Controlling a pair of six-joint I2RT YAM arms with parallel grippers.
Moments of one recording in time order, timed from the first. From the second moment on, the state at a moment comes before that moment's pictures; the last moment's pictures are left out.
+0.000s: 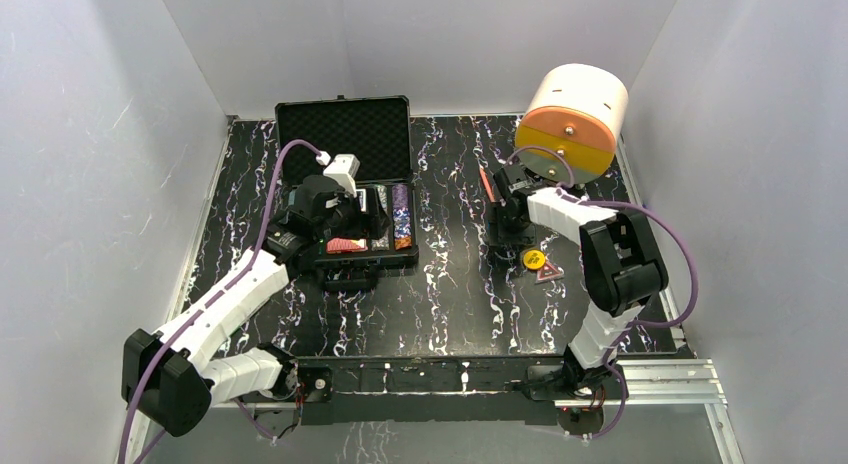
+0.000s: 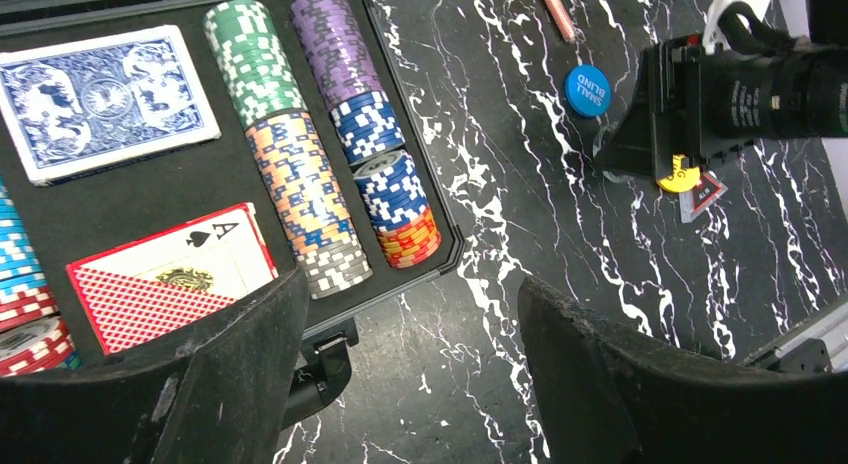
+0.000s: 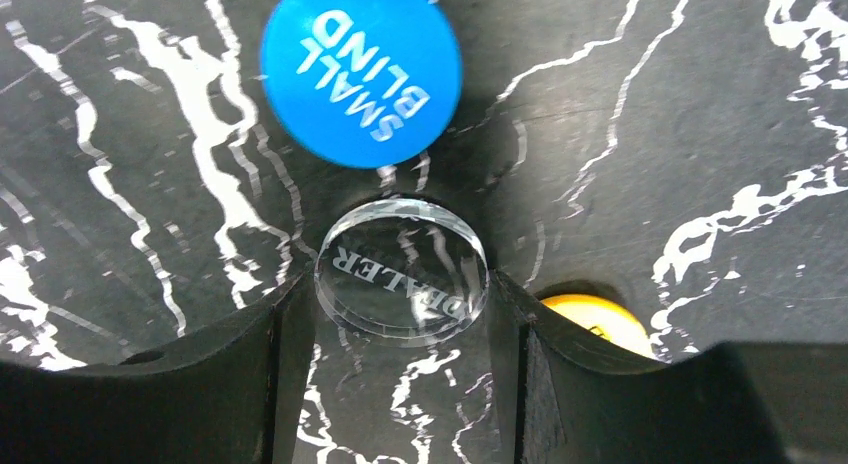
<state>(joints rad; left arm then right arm) -0.52 1.12 0.89 -0.31 0.06 -0.39 0.39 1.76 1.10 -0.62 0.08 0.33</state>
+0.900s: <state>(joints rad) -0.52 0.81 1.07 -0.39 -0.41 -0.36 0.83 1.87 1.64 -0.53 0.10 0.55</state>
